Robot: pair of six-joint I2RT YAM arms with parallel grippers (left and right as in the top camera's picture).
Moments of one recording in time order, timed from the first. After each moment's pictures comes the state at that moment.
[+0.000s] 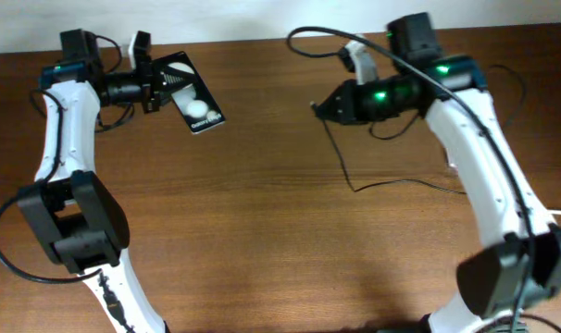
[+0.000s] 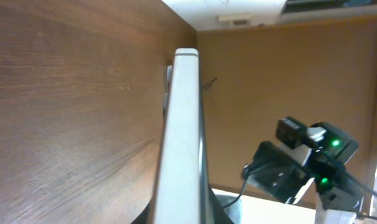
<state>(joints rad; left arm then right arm) 0.17 2.20 2.00 -1.01 1.29 -0.24 0.16 1.78 1.77 -1.06 -0.77 0.10</state>
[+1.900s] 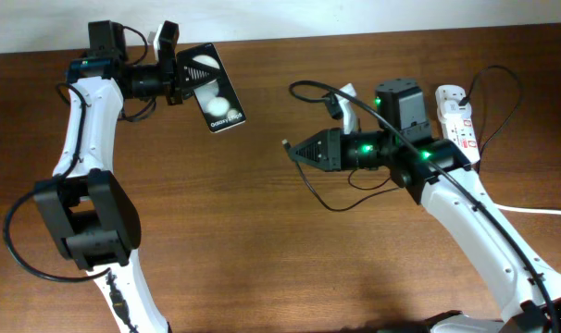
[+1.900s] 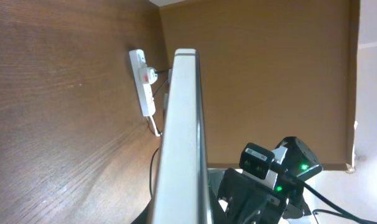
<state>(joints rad) 0.09 2.20 2.00 -0.91 1.41 -0.22 0.29 1.45 1.15 -0.40 -0.97 0.53</state>
